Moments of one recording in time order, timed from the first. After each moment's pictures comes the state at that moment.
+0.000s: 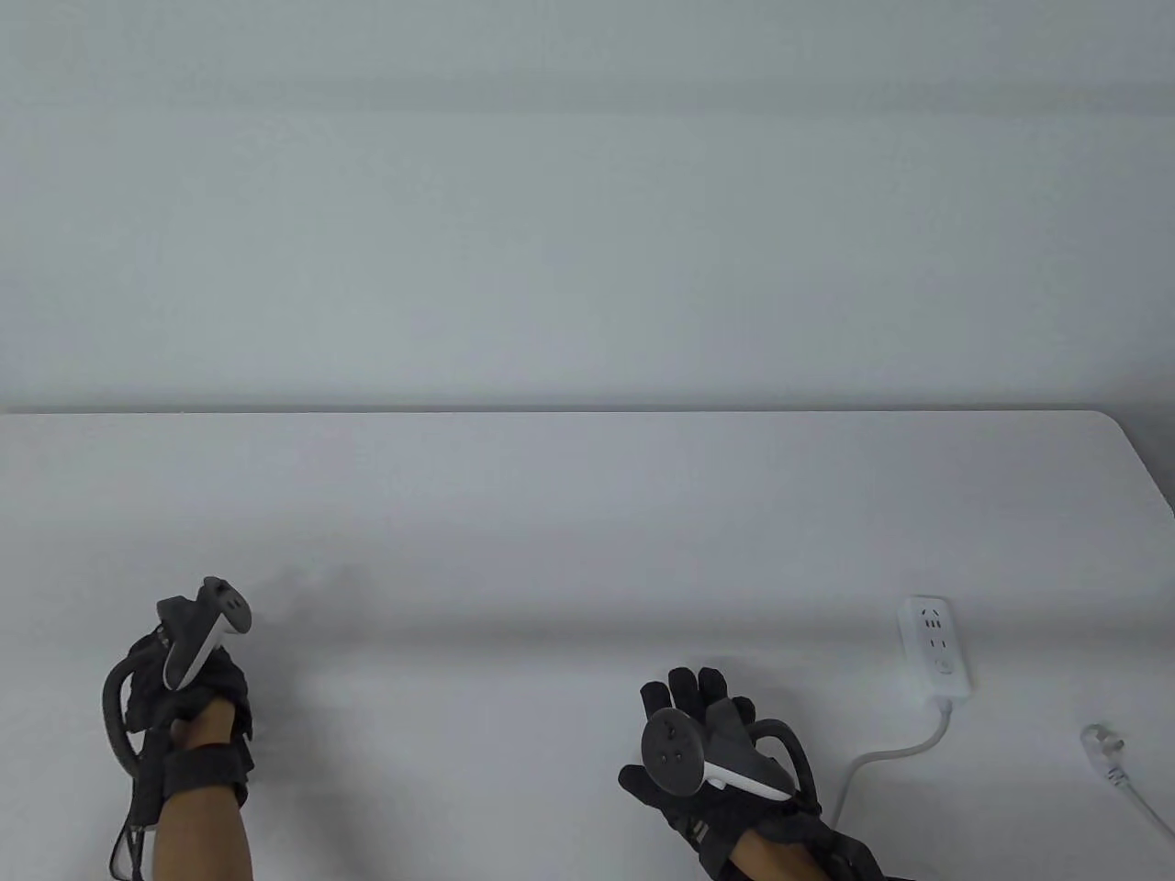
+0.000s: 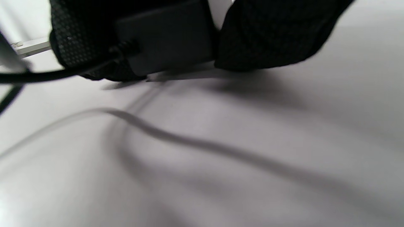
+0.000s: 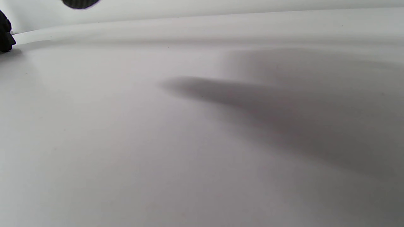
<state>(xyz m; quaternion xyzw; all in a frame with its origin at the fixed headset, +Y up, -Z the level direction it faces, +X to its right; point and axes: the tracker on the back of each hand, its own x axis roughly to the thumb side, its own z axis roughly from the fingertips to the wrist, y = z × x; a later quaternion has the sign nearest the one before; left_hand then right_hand) -0.406 -0.765 -0.396 -0.20 0.31 -0.04 0.93 0.093 -0.746 -0.291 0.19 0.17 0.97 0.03</state>
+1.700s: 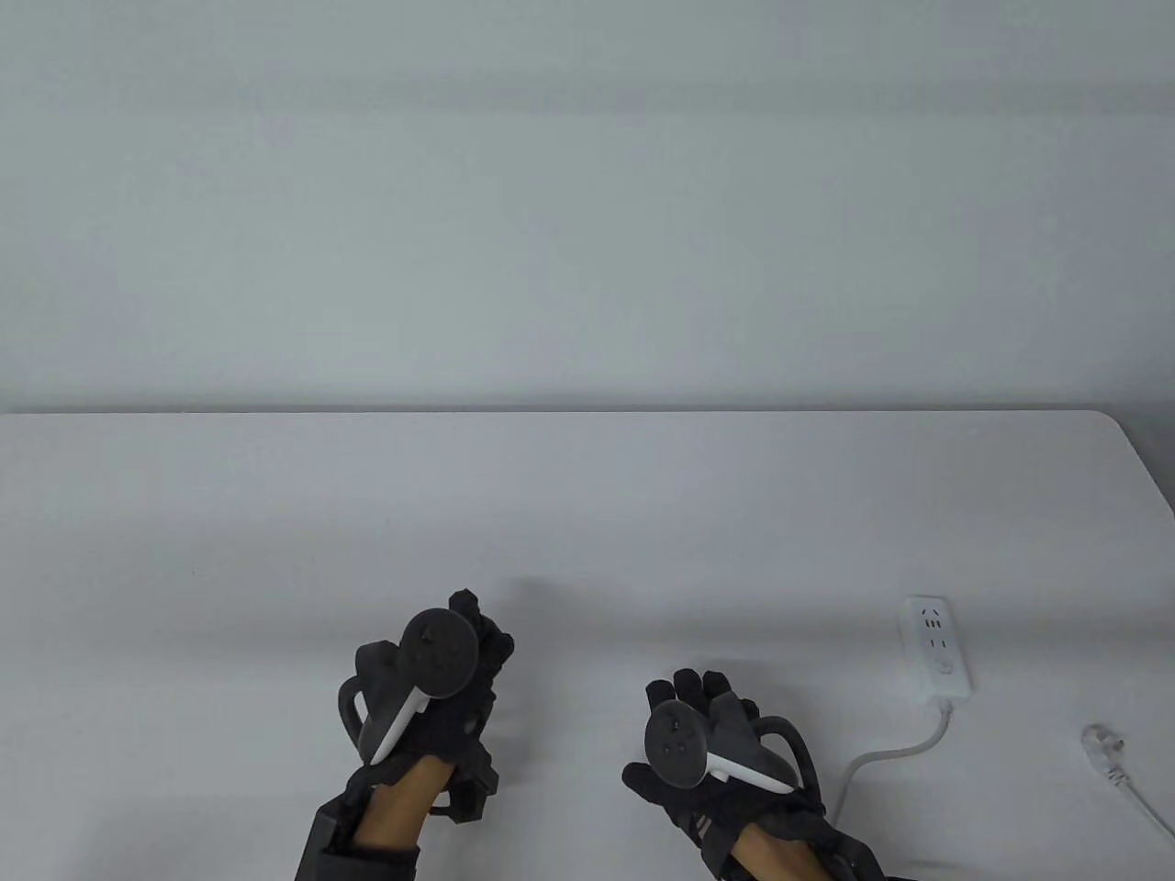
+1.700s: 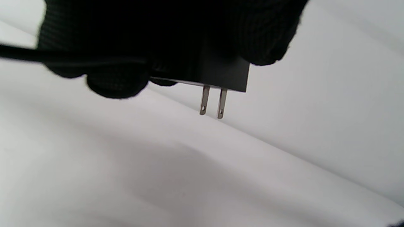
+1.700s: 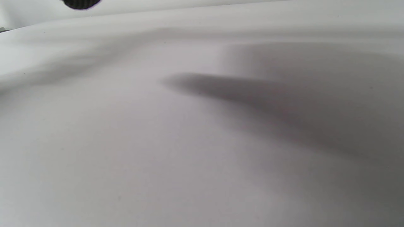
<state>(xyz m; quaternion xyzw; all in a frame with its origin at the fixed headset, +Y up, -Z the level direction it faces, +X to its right) -0.157 -0.685 -0.329 0.00 0.01 0.21 0.98 0.096 -0.743 -0.293 0.18 0.19 0.96 0.03</state>
